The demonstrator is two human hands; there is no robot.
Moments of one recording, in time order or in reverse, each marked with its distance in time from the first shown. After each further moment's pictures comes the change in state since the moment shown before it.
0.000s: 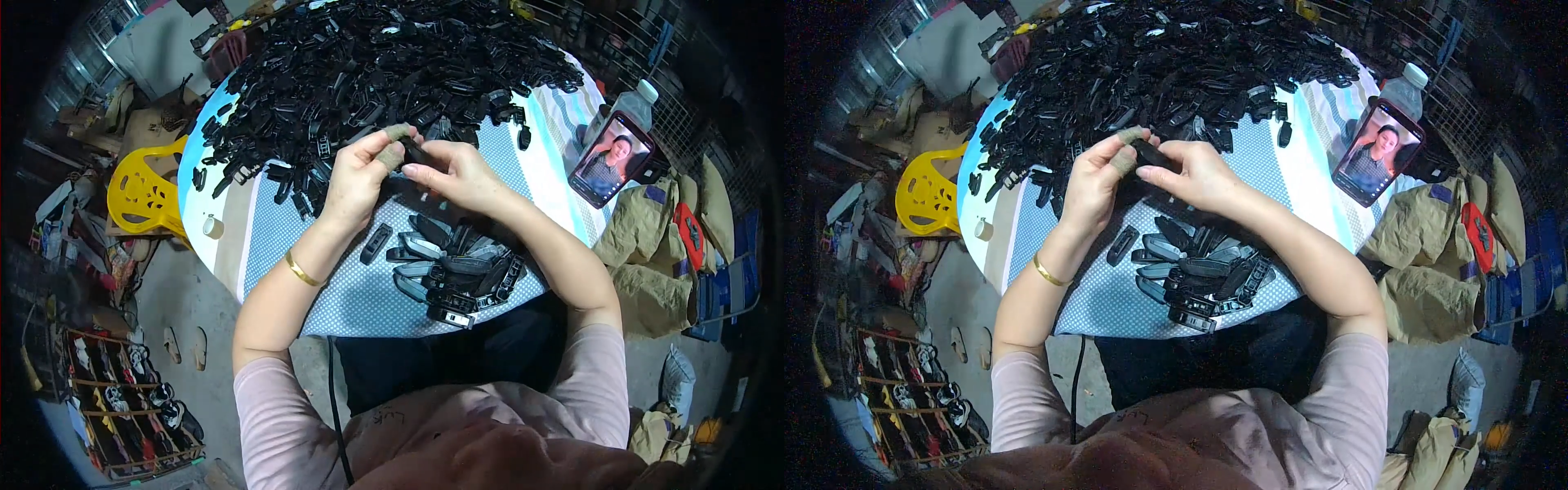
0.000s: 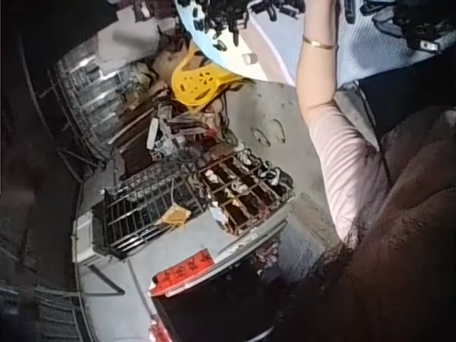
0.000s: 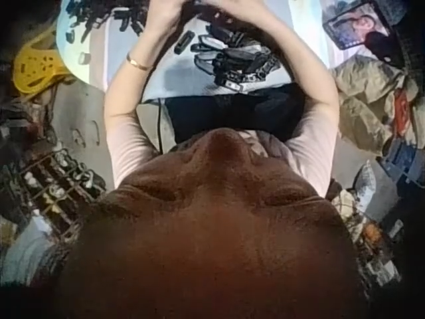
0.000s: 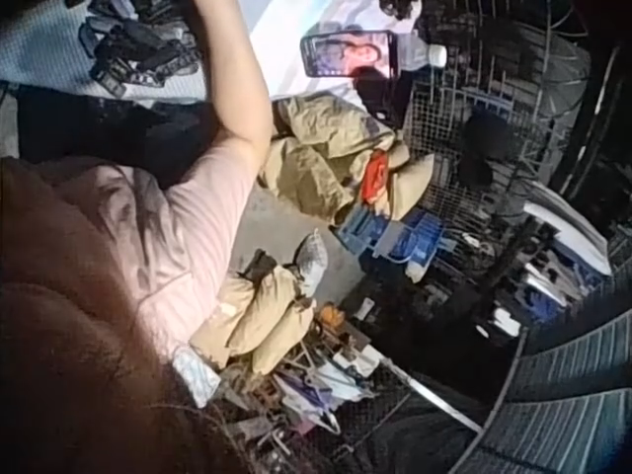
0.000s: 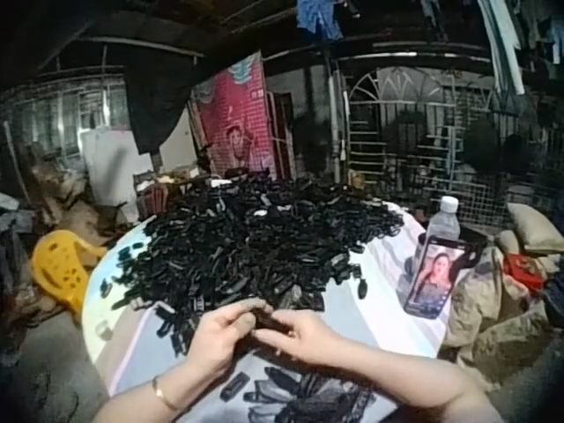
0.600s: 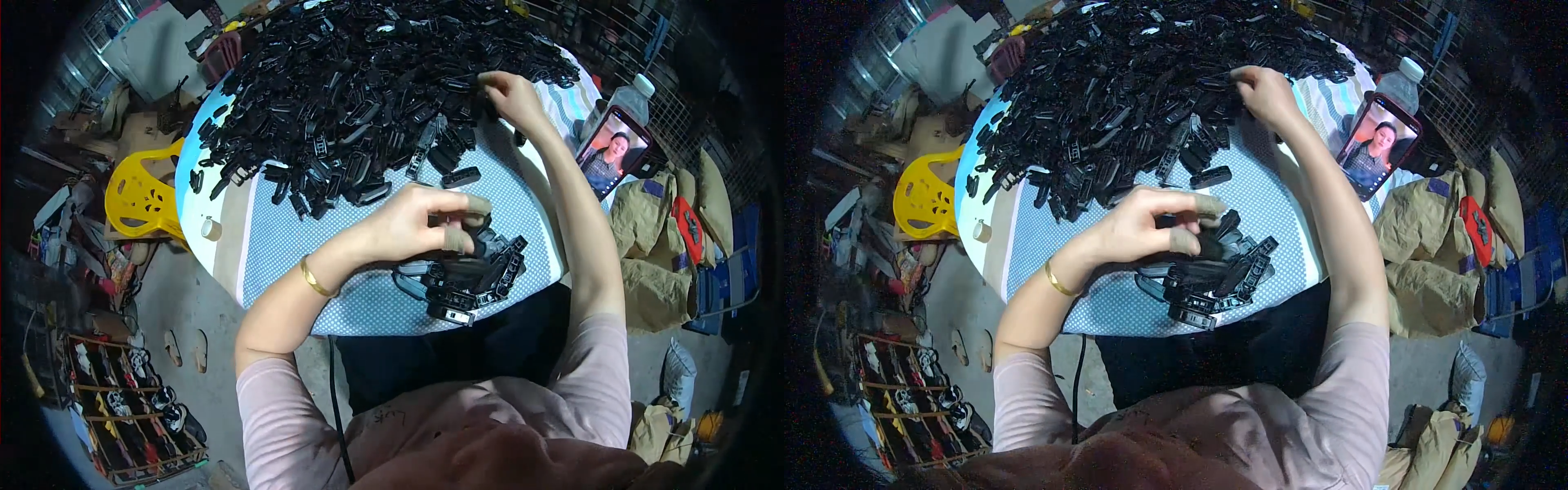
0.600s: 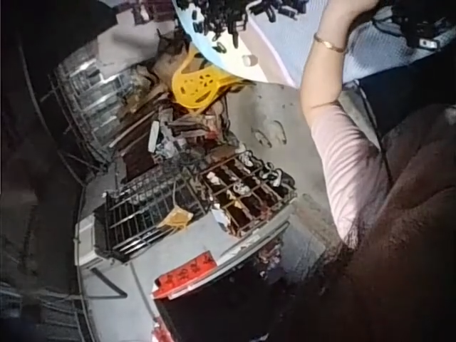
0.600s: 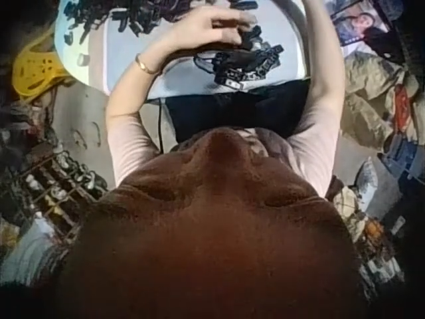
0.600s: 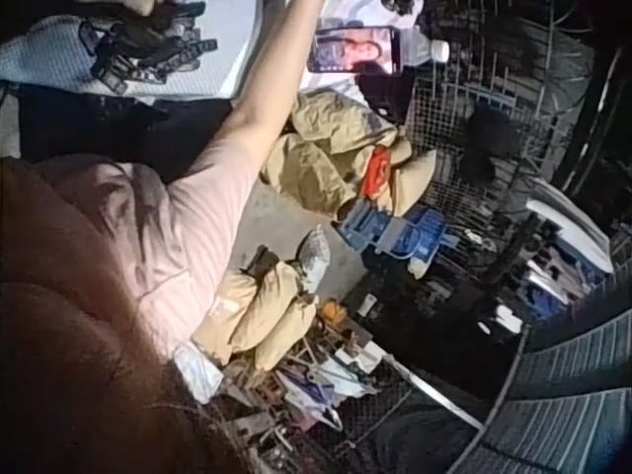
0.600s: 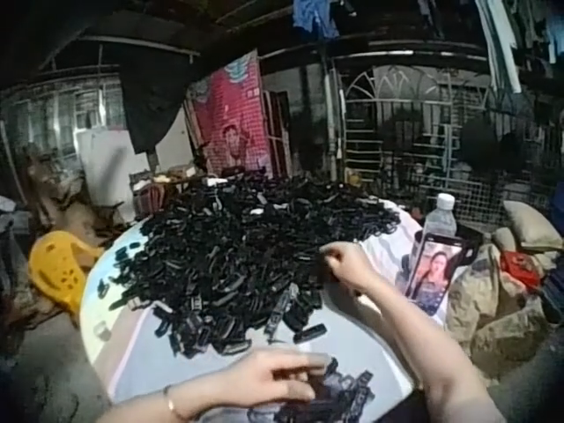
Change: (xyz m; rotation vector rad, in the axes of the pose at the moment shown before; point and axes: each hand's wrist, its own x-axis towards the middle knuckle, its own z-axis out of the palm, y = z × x) left_hand -0.019 0.020 0.039 0.459 -0.654 0.004; right_hand 0.054 0.065 -0.104 -0.556 0.402 -0.006
